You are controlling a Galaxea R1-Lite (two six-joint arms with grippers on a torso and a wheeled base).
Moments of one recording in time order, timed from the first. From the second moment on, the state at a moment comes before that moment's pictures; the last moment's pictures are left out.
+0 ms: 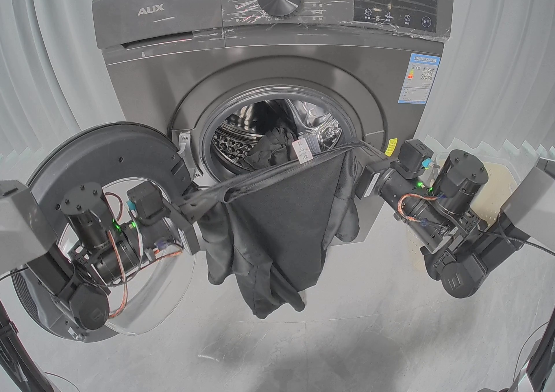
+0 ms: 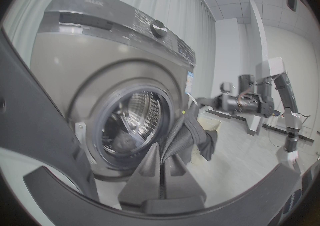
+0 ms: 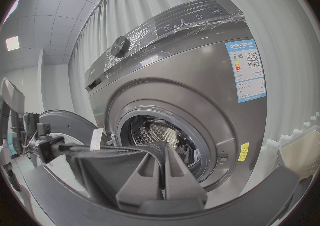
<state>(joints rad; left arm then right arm) -0.34 1.92 -0.47 -1.55 -0.41 0.06 0.52 2.03 -0.80 -1.49 -0.03 0.07</state>
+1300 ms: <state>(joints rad) -0.41 1.93 -0.72 -1.54 -0.26 0.01 0.58 2.00 -0.42 -1.50 0.10 0.05</state>
